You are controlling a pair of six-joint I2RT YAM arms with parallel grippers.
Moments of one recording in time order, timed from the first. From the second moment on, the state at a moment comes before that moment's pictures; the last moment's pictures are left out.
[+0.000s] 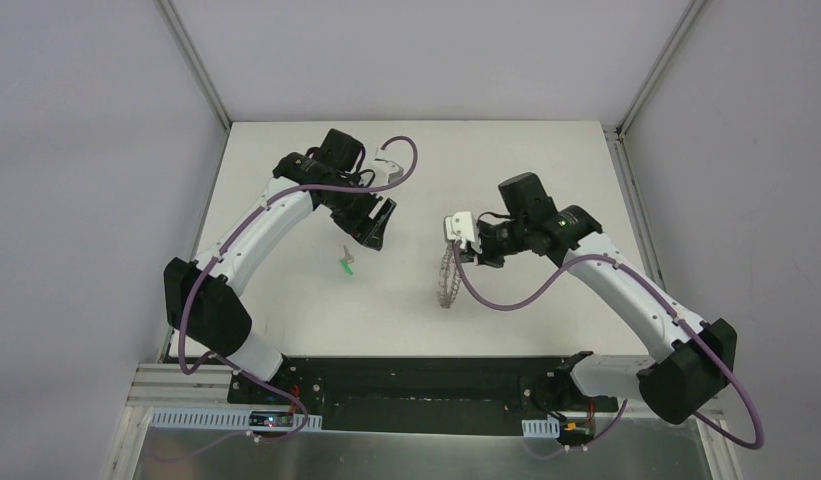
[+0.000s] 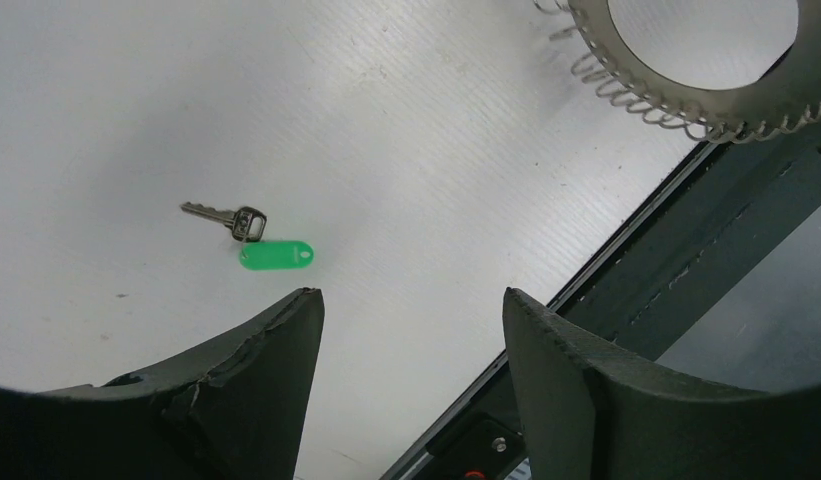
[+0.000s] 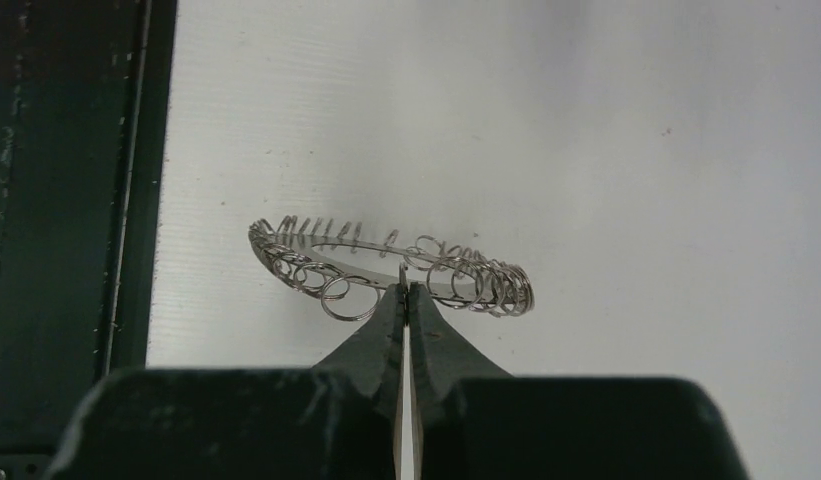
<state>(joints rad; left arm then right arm) -0.47 1.55 1.48 -1.03 0.36 0.21 0.59 1.25 1.15 -0.80 -0.64 -0.97</state>
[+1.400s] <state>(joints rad) -0.47 1.35 1.38 -1.02 0.36 0.21 0.64 1.52 1.48 -1.54 -1.31 -1.51</state>
